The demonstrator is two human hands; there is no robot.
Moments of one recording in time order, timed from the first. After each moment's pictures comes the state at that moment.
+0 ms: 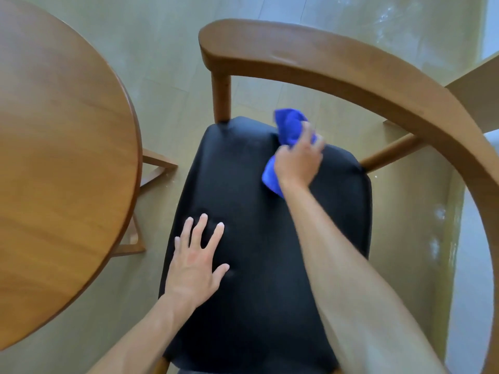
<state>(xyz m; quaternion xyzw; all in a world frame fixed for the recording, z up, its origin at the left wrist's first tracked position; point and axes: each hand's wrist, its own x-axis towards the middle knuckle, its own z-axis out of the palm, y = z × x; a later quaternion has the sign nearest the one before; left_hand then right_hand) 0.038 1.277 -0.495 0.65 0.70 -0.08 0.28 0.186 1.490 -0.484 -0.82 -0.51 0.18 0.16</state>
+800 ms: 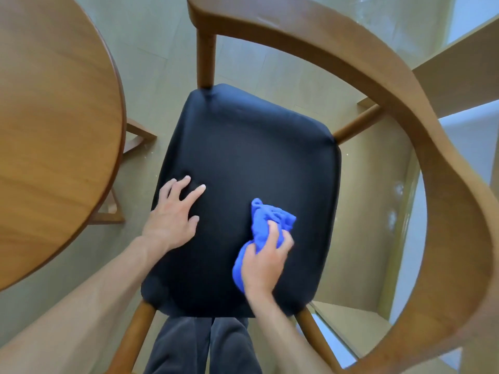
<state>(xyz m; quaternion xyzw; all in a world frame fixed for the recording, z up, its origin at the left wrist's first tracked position) 0.019 1.291 -0.479 0.63 0.69 -0.05 0.36 0.211 1.228 -0.480 -0.84 -0.47 0.23 0.16</state>
